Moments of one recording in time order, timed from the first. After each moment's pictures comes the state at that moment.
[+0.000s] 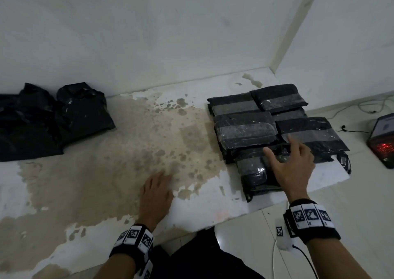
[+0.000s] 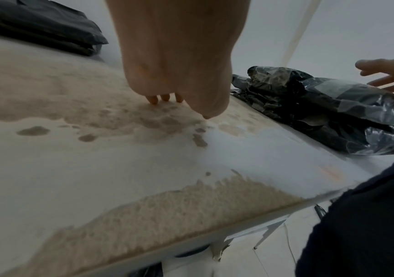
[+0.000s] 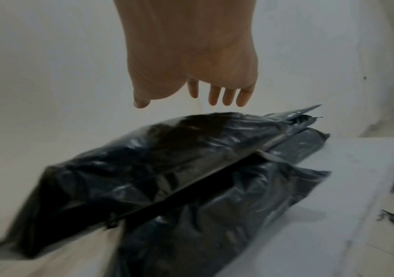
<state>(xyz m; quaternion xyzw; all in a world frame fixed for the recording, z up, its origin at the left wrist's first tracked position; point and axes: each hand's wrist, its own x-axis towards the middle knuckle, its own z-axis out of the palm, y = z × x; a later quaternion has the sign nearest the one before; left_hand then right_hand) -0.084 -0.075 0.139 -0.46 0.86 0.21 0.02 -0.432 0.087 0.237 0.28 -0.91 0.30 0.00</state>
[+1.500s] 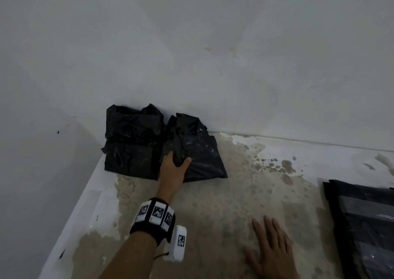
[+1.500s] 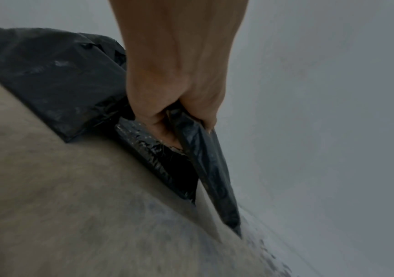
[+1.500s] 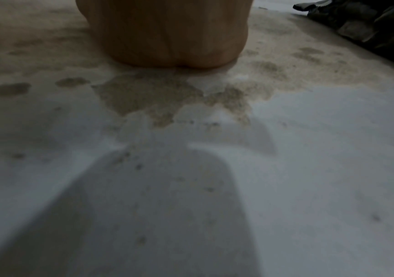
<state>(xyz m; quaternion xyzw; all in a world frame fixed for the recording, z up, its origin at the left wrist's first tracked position) 0.024 -0.365 0.213 -0.64 0.52 0.44 -0.35 -0.233 -0.110 0.107 0.66 -0.73 0.14 -0.10</state>
